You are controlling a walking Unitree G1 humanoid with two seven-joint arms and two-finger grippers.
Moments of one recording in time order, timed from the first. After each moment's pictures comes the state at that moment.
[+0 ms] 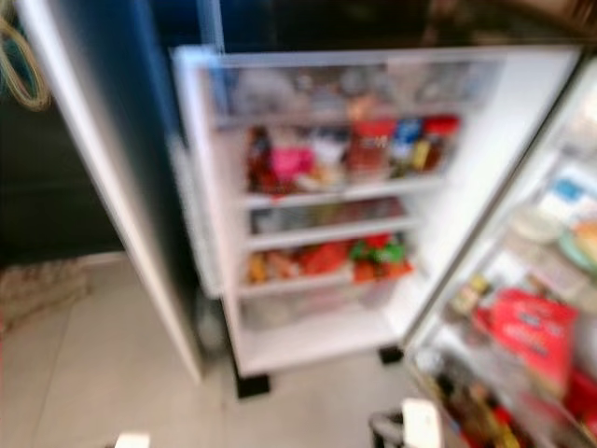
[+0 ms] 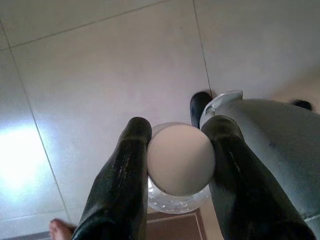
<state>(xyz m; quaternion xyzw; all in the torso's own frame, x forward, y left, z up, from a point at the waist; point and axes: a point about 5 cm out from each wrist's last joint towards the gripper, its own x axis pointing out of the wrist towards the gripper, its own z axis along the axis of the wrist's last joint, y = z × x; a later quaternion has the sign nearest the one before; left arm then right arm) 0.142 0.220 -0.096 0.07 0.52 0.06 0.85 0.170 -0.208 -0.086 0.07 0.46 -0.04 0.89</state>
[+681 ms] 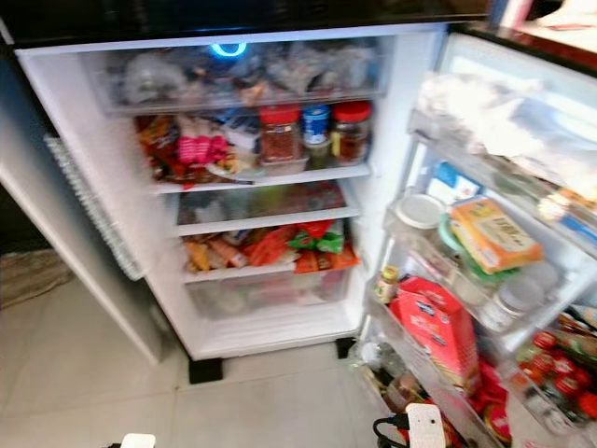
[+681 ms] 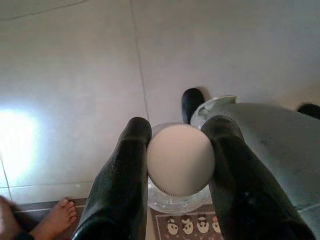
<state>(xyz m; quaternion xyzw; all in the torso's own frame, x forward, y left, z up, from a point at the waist) 0.147 0.212 -0.095 0.06 0.49 0.05 0.87 0.165 -0.216 -0.086 0.05 0.46 -0.03 0.88</state>
